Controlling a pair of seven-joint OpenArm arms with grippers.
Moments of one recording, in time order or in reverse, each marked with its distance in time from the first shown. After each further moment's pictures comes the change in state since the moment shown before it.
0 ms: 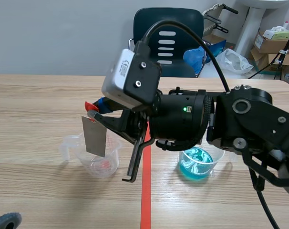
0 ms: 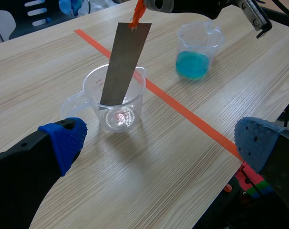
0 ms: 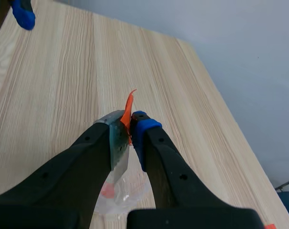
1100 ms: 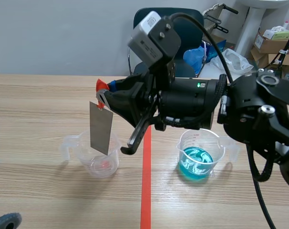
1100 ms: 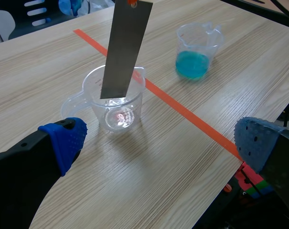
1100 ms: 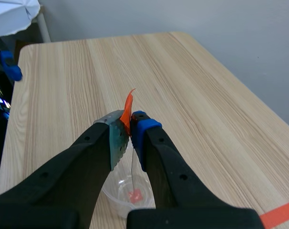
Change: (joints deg) left arm 0.0 0.0 0.0 0.0 0.0 0.0 0.0; right arm -0.2 0.0 5.4 2.7 26.3 2.2 -16.6
